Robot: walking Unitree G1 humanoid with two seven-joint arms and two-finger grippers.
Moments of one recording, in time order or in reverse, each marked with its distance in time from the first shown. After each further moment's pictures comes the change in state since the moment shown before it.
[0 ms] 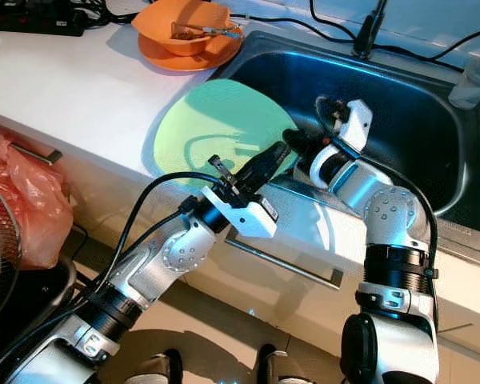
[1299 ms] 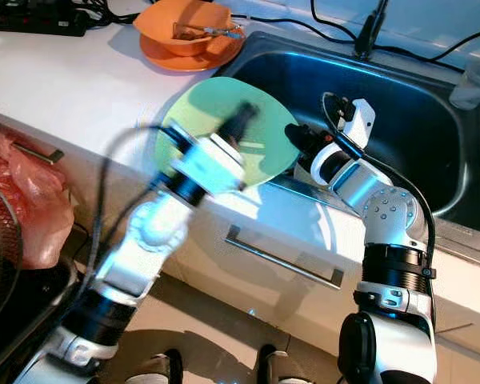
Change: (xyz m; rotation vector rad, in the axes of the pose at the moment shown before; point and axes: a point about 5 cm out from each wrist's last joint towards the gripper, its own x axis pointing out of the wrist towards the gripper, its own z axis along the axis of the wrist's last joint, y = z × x) left arm 0.000 0.058 0.004 -0.328 0.120 0.171; right arm 0.002 -0.004 0.000 0.031 -0.030 0.001
